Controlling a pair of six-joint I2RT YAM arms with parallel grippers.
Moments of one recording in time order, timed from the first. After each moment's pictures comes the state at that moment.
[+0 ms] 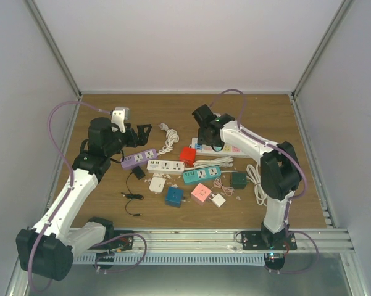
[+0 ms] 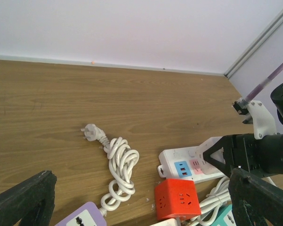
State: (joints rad) left arm -0.21 1.03 0.87 -0.22 0.27 -0.30; right arm 0.60 1.89 1.52 -0.82 0.28 0.64
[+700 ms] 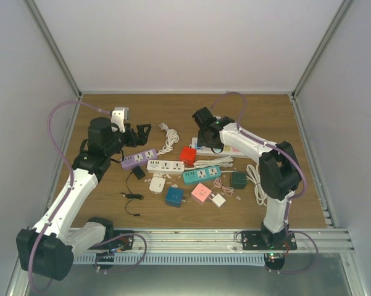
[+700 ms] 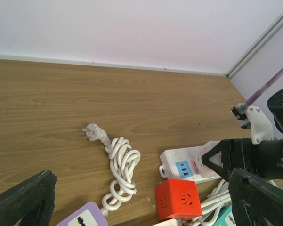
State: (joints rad) left arm -0.20 1.03 0.87 -0.22 0.27 -0.30; right arm 0.60 1.89 1.47 -0.78 0.27 0.67
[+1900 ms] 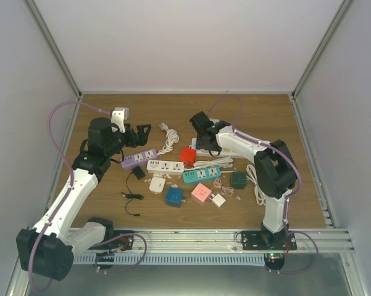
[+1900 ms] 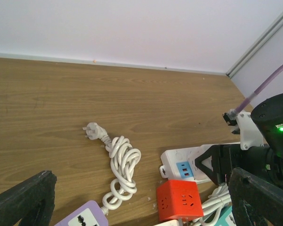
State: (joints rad) left arm -0.20 1.03 0.87 -0.22 0.27 -0.30; right arm 0.61 1.94 1.43 -0.71 0.31 0.69
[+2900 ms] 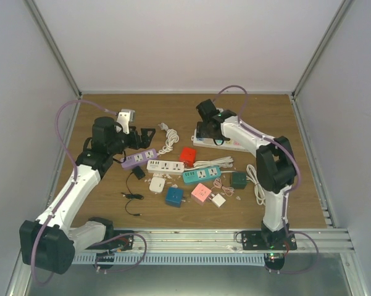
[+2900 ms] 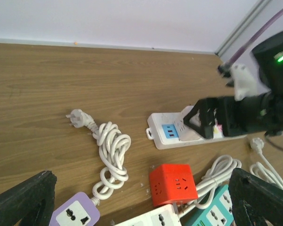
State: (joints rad) left arm -0.20 1.08 0.87 -0.22 0.35 -0.26; right arm 0.53 2.01 1.58 -0.75 0.30 0.59
